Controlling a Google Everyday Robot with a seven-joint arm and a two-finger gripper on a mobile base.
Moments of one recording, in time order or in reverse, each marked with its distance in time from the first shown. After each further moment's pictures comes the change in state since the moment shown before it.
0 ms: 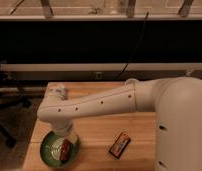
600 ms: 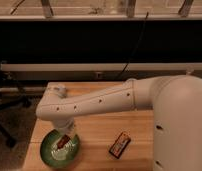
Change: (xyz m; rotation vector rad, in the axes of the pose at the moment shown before) arm 0.014 0.005 -0.003 -0.078 0.059 0.059
